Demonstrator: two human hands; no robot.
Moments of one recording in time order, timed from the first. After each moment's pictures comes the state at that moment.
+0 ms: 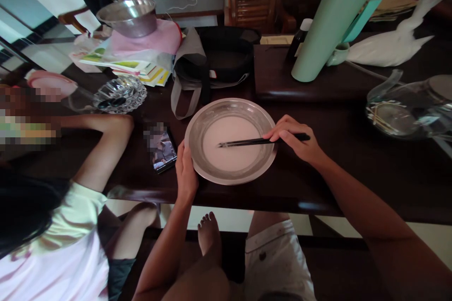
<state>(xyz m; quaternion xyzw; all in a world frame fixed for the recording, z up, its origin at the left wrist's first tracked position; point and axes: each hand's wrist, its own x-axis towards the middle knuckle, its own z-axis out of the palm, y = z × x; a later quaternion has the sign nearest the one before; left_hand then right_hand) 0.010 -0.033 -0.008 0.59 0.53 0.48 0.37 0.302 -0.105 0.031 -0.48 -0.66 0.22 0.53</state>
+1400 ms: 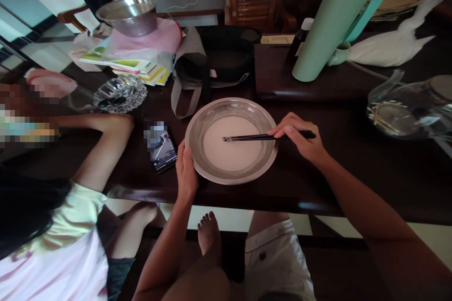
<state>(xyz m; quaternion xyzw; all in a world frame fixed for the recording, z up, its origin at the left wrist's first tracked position) 0.010 -0.033 -0.006 0.59 0.54 0.48 0.37 0.302 -0.106 0.032 -0.49 -0.64 0.21 0.55</state>
